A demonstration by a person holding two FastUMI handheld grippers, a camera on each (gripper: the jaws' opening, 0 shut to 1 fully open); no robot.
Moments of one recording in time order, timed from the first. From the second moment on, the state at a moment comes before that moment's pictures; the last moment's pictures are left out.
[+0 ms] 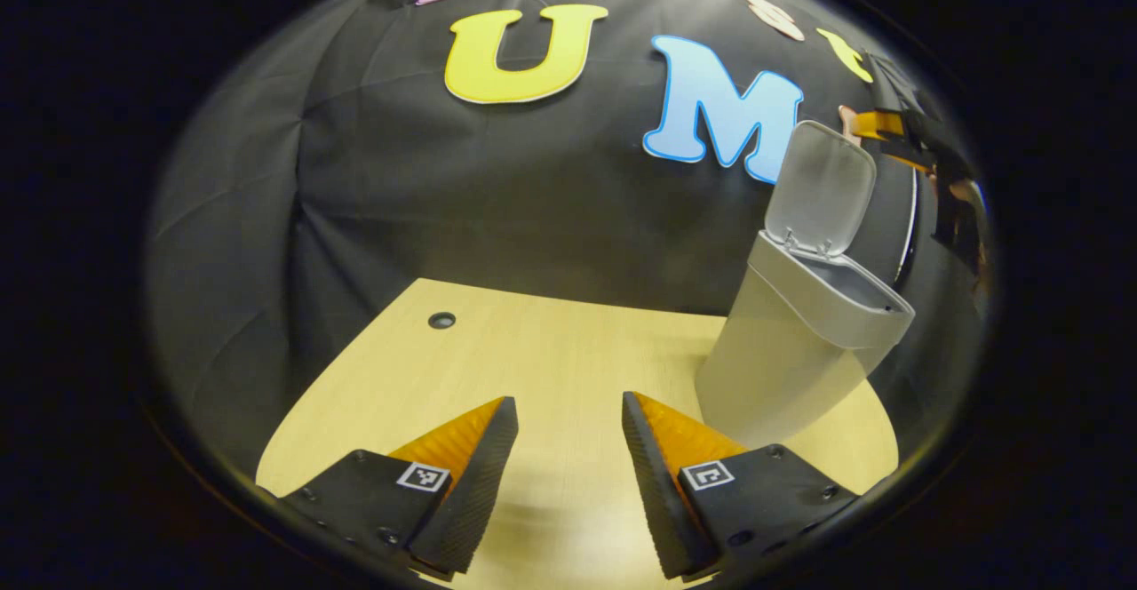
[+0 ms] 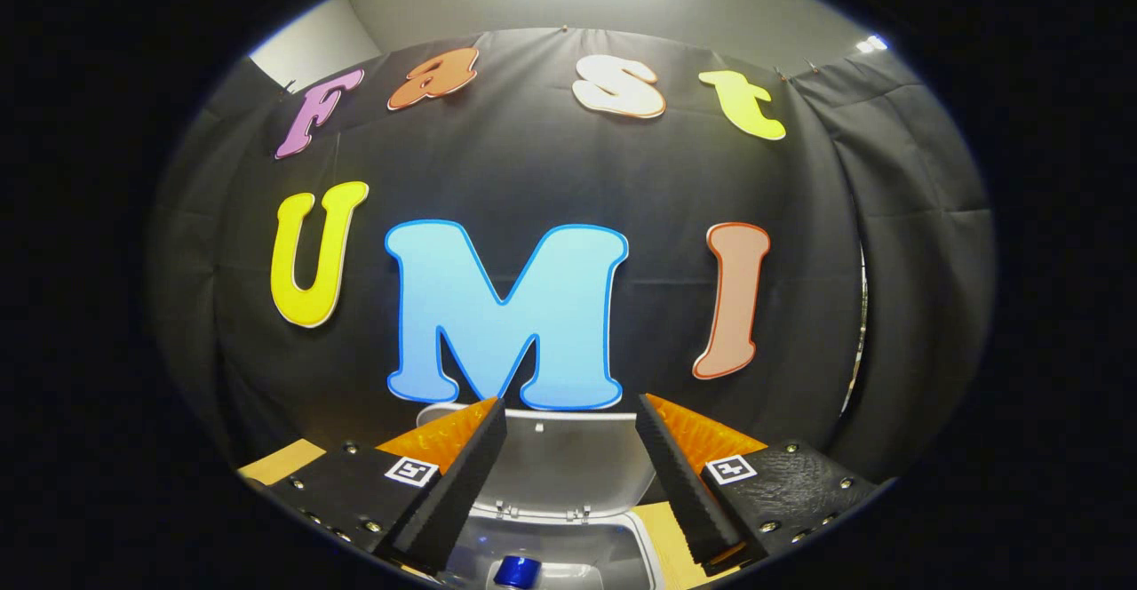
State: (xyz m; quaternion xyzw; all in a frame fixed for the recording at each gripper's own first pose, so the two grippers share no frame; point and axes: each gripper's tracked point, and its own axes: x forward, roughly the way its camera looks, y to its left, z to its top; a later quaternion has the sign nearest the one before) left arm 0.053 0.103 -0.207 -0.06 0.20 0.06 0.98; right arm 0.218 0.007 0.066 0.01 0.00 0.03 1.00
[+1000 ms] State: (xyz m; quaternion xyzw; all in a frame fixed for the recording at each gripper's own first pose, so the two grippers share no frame) left arm 0.048 0.110 -0.208 -0.06 0.20 0.07 0.98; right arm 0.234 0.029 0.043 0.00 0.04 0.07 1.00
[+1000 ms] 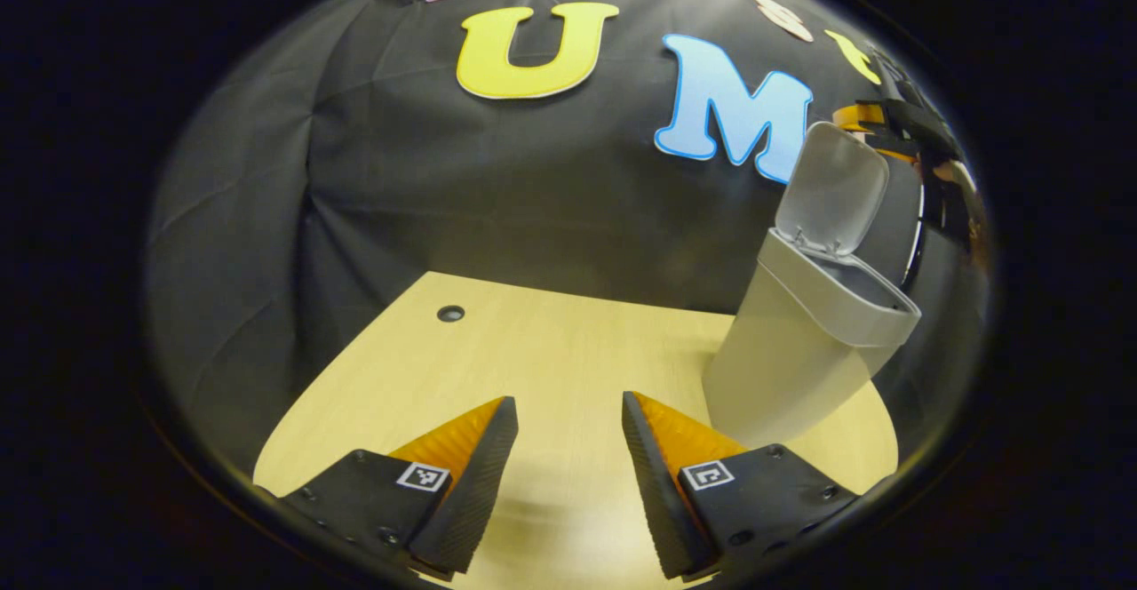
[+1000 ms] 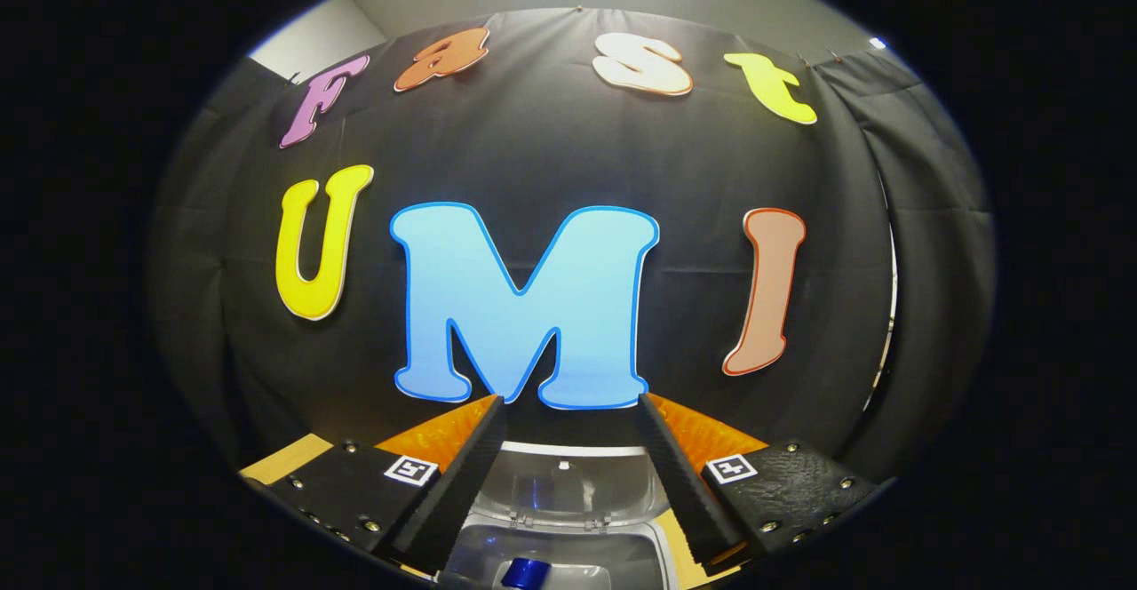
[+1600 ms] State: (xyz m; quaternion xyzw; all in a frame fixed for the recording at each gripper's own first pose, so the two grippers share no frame) left arm 0.043 0.082 -0.203 -0.04 0.20 0.03 0.98; right arm 0.164 0.027 0.005 0.03 0.08 0.09 0.99
